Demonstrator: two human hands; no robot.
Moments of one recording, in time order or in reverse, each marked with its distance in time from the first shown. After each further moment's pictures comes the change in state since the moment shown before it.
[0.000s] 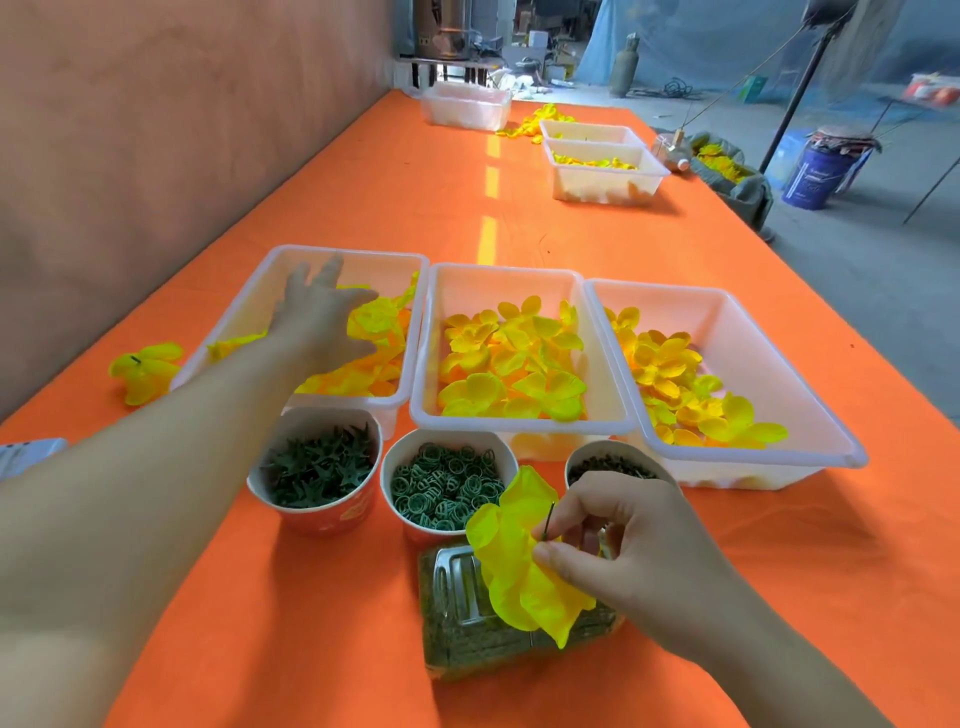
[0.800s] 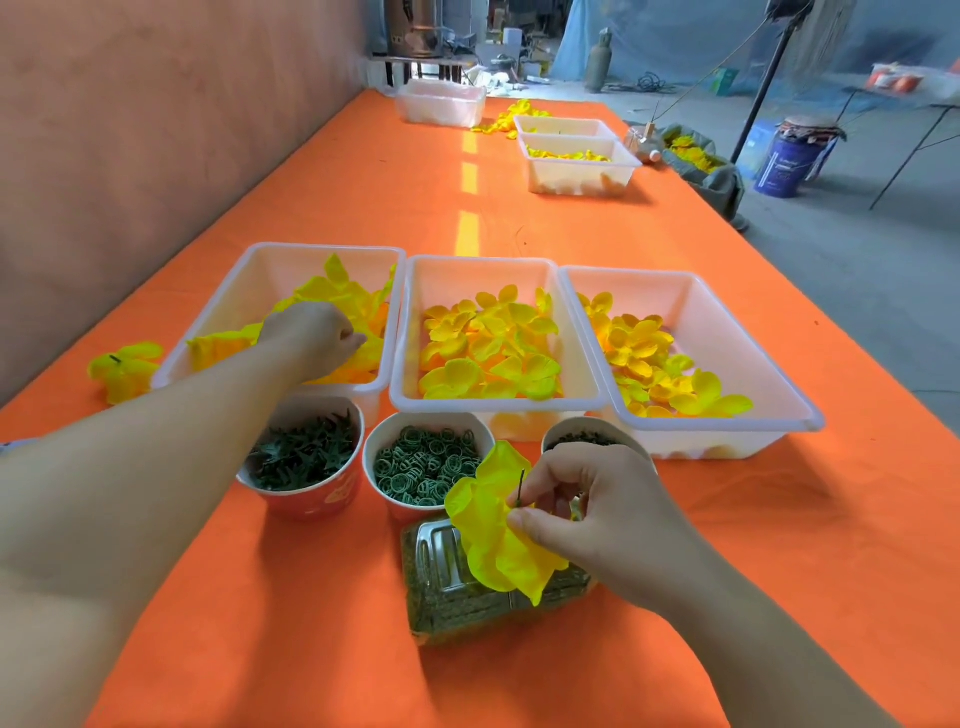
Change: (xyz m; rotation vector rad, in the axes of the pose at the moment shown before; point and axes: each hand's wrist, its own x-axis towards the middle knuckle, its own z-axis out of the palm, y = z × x) left_hand -0.012 0.010 0.014 0.008 0.001 0.033; right_hand -0.006 -0.002 0.002 -0.011 0.020 0.022
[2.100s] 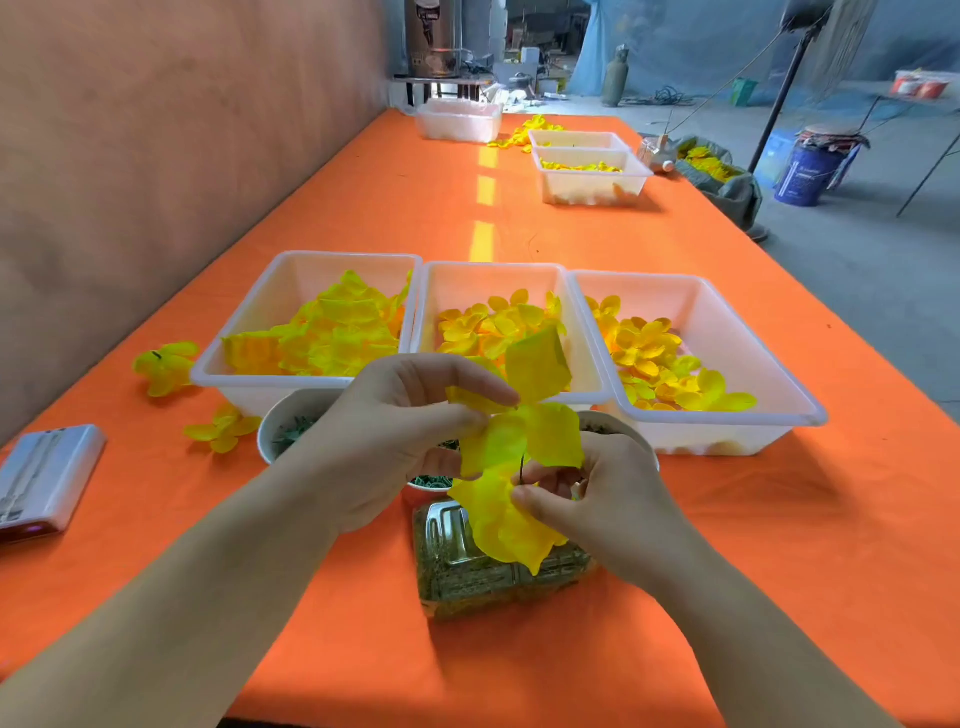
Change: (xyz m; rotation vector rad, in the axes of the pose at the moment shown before) left_hand -0.173 0.106 -0.066 -1.338 -0.315 0.260; right_hand -0.003 0.006 0.009 0.034 0.103 -0.031
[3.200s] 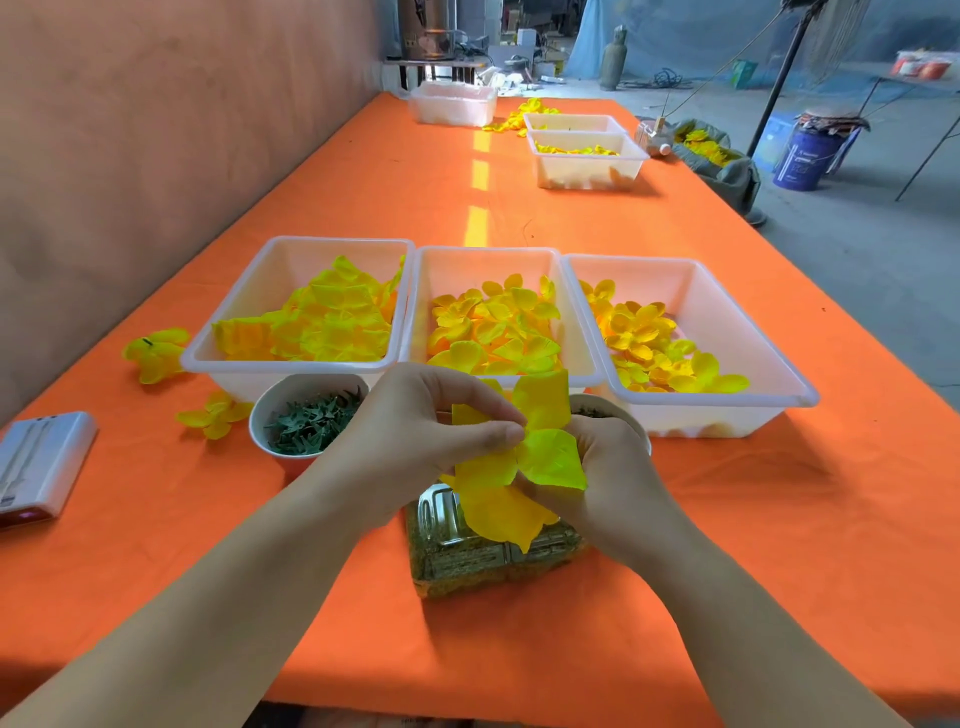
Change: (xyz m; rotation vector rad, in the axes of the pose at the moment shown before) left_hand -0.006 -0.009 0.028 0.237 0.137 -0.010; right_hand -0.002 0.014 0.001 0.058 0.015 -0.107
